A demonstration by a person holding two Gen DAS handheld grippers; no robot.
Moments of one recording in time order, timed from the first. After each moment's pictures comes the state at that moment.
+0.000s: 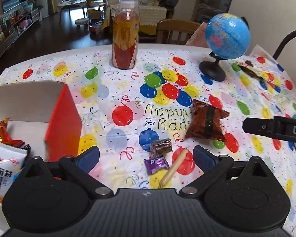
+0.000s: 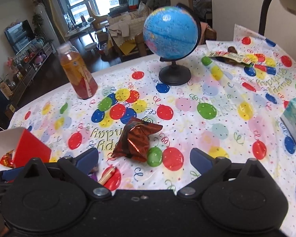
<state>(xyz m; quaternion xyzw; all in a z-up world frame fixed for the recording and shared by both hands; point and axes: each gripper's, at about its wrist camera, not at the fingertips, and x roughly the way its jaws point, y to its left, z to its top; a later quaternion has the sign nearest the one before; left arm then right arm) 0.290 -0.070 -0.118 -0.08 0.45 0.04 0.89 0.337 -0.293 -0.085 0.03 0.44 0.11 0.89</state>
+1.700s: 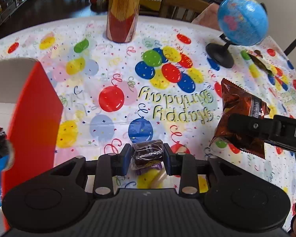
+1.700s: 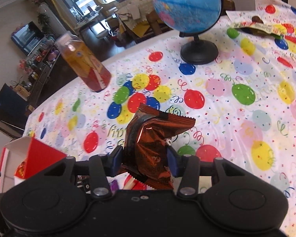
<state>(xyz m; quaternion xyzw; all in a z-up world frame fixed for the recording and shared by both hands) 0.326 -0.068 -0.139 -0.13 0.51 0.04 0.85 0.366 -0.281 -0.103 0.10 0.48 0.17 0.85</state>
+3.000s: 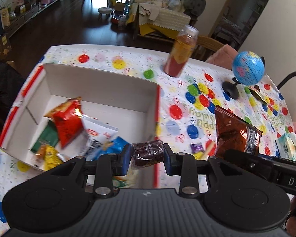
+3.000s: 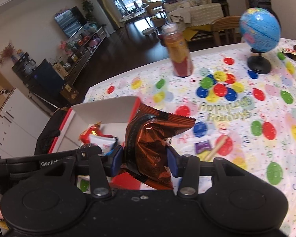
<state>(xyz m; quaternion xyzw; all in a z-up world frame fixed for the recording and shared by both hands) 0.180 0.075 -0.041 -0.17 0.45 0.07 0.87 0.229 -0.153 -0.026 0.05 0.46 0.28 0.84</state>
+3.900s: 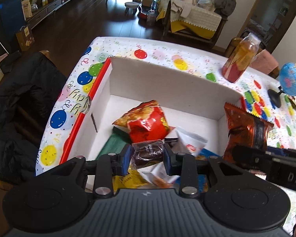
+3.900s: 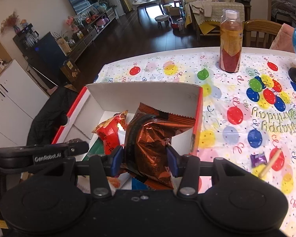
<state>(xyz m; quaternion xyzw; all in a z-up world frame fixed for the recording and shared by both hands) 0.179 0.206 -0.086 -0.16 0.47 0.13 0.86 0.239 -0.007 -0.072 -0.02 0.48 0.28 0.83</state>
